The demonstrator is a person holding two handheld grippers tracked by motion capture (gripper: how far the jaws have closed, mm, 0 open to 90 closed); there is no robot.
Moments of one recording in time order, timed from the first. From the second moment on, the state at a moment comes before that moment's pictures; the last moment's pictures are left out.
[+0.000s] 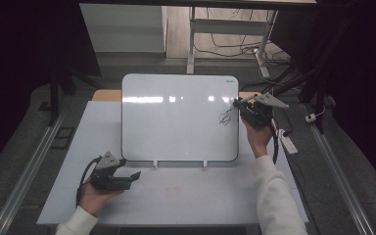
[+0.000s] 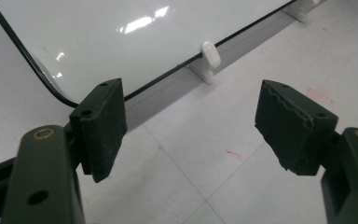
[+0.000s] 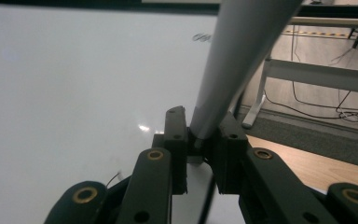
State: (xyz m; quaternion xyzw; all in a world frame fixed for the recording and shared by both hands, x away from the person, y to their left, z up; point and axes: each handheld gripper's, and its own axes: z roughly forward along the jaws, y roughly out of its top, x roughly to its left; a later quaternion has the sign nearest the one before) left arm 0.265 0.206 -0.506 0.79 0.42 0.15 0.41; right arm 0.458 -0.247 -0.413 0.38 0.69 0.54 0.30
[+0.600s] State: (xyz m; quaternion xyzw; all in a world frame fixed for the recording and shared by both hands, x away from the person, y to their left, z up) left arm 0.266 0.204 -0.506 0.80 0.42 0.15 0.41; right arm 0.466 -0.246 -0.405 0.38 0.70 0.53 0.30
